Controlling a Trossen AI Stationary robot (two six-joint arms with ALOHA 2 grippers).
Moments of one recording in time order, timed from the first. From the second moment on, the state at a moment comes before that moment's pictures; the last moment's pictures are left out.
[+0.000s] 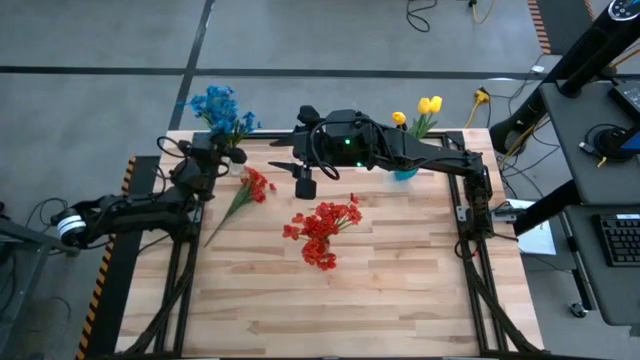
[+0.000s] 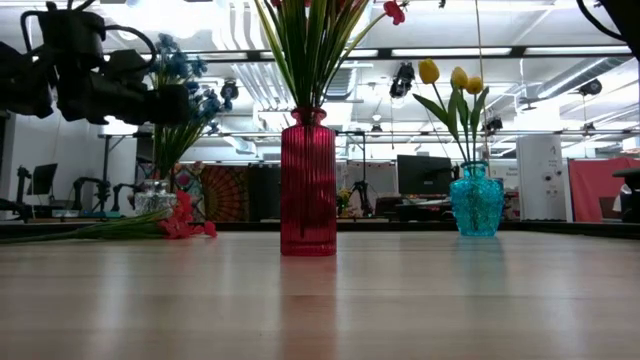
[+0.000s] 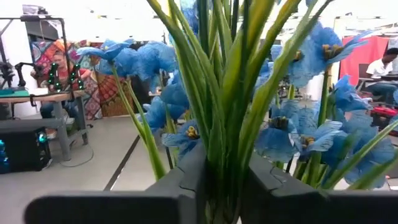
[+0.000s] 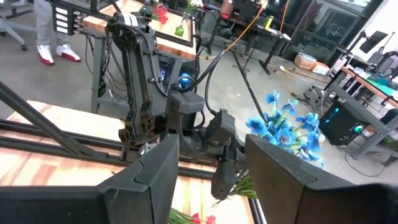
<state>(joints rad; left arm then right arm) 0.62 0.90 0.12 1.02 -0.78 0.17 -0.05 1.97 2.31 -0.53 0.05 -0.32</state>
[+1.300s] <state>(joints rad) 0.58 0.83 0.12 0.65 -0.88 -0.05 -0.05 1.97 2.31 -0.53 0.05 -0.32</state>
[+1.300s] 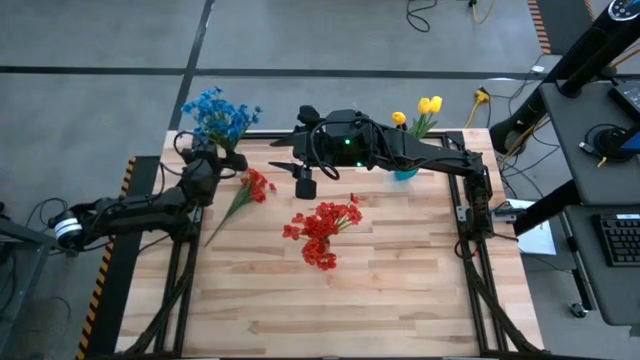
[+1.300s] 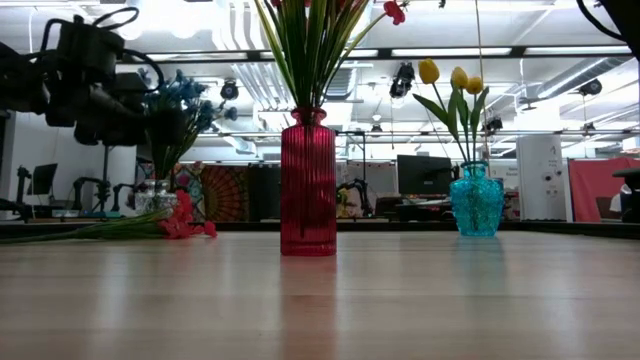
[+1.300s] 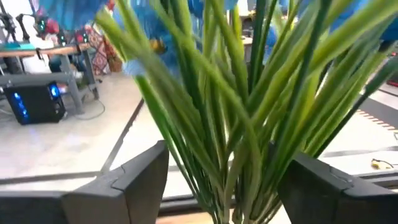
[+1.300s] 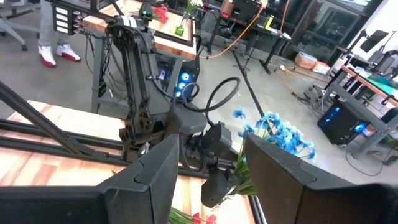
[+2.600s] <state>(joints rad) 0.46 0.61 0.12 0.30 -0.89 -0.16 -0.05 1.97 2.31 -0.54 0.05 -0.31</state>
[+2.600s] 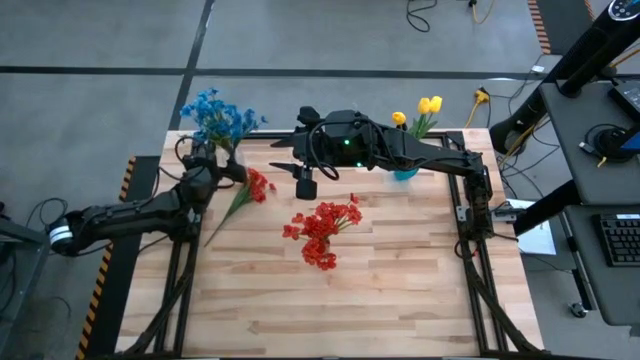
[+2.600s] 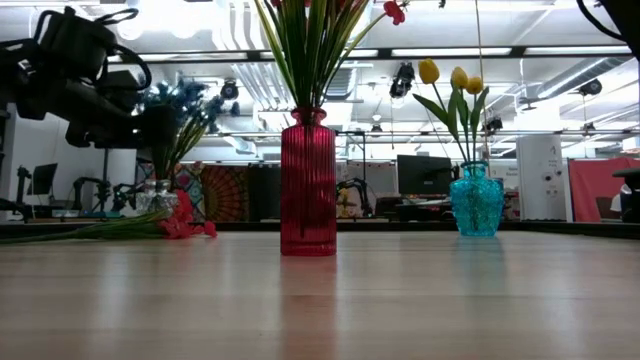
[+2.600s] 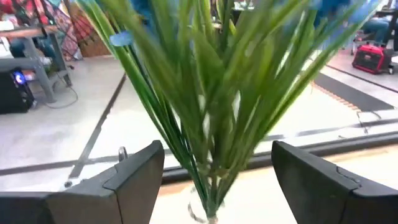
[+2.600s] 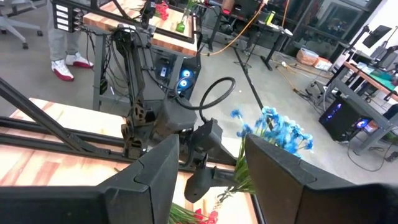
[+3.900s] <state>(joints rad) 0.24 0.74 0.52 -0.82 -0.33 -0.74 -0.05 1.97 2.31 -0.55 0.05 -0.29</state>
